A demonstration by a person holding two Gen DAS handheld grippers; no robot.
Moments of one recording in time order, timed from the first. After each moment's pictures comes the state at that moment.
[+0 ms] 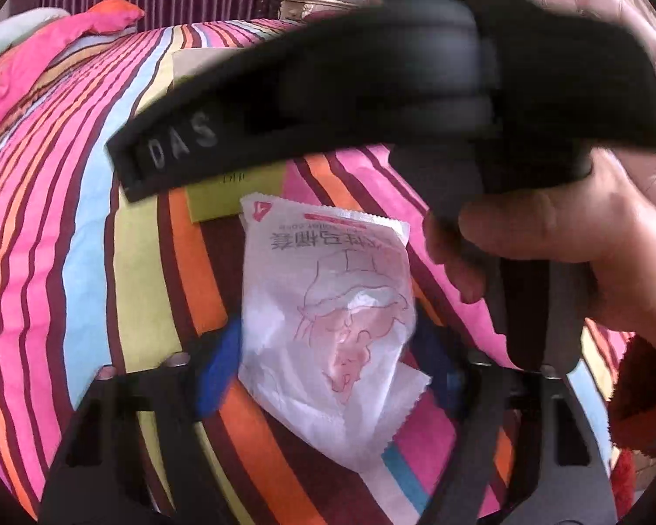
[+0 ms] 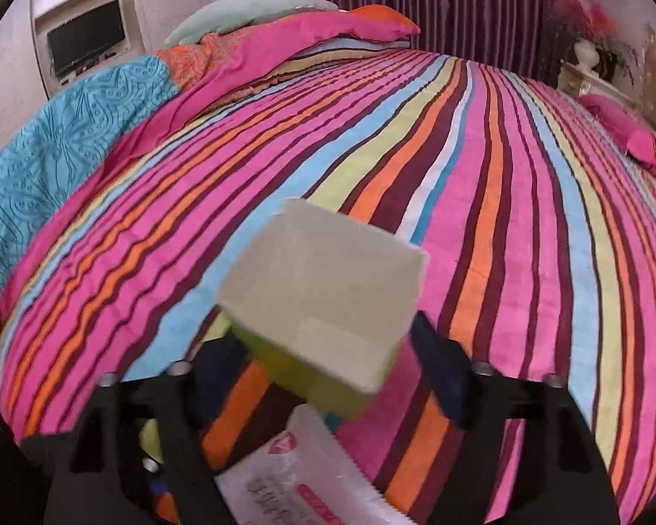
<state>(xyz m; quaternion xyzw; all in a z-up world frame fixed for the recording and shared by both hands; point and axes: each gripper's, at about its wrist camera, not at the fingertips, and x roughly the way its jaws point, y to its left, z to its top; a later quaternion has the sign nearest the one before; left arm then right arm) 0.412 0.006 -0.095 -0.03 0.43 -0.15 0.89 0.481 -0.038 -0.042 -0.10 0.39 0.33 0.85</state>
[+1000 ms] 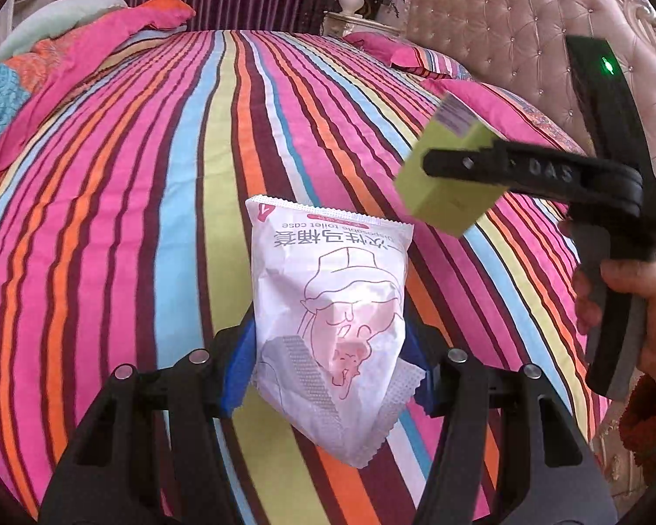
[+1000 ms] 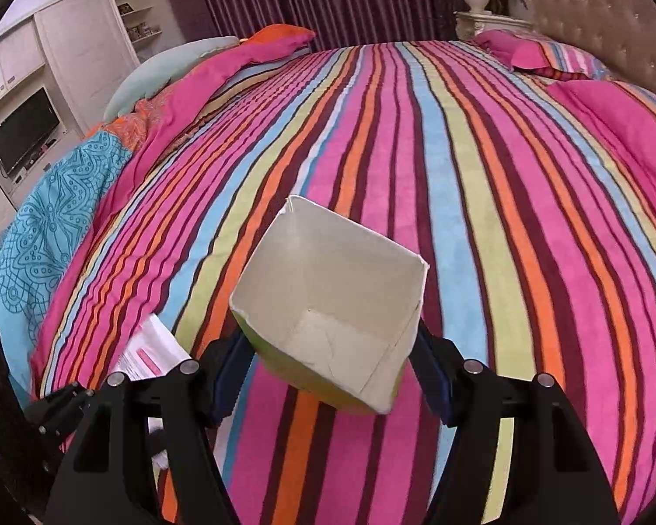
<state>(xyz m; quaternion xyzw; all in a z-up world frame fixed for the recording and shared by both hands) 0.349 0.044 -0.057 -0.07 0.42 -0.09 0.90 0.404 -0.154 -0.010 0.03 0.42 0.22 0.88</state>
